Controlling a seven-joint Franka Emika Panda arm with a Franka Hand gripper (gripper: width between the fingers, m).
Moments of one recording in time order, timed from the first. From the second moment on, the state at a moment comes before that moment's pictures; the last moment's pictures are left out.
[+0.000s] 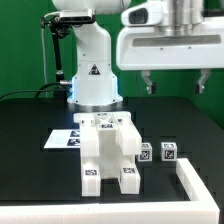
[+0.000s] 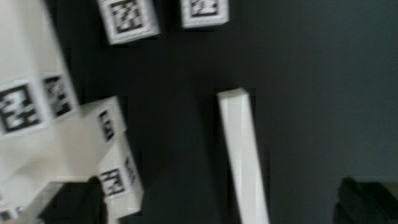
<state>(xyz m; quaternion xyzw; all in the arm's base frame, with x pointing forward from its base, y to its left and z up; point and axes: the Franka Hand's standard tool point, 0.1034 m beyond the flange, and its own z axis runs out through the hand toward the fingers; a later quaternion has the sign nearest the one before) 0.516 0.132 0.156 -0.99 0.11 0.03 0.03</state>
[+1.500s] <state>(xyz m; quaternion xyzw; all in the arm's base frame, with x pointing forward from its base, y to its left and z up) 0.495 0.150 0.072 -1.00 0.10 0.01 0.00</state>
